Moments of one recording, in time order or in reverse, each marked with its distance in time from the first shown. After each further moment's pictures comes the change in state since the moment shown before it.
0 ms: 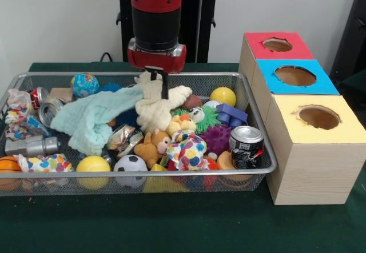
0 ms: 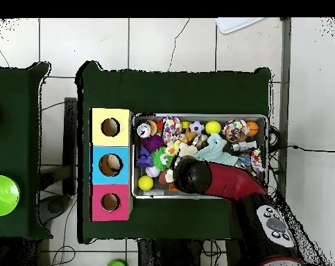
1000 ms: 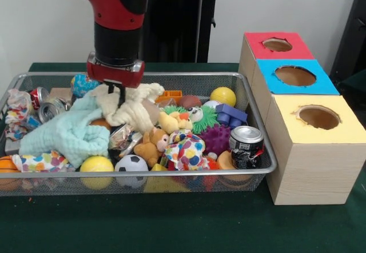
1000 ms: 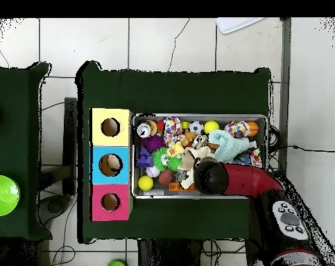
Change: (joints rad) arm -0.062 0.082 -0.036 -0.110 -0.222 -0.027 0.000
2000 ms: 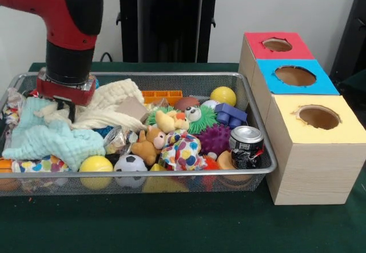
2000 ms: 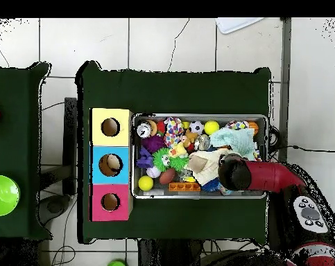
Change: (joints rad) arm -0.078 0.092 -0.008 -0.157 -0.178 -0.014 0.000
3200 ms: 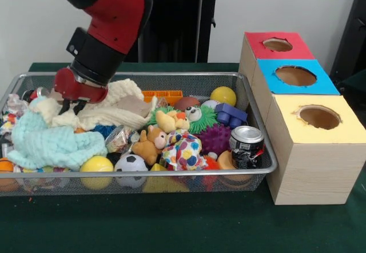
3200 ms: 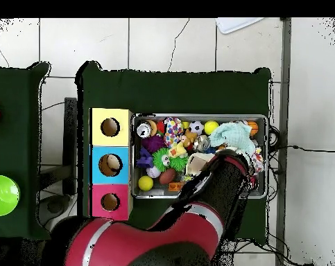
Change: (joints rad) arm 0.529 0.280 -0.553 -0.199 -0.374 -0.337 0.000
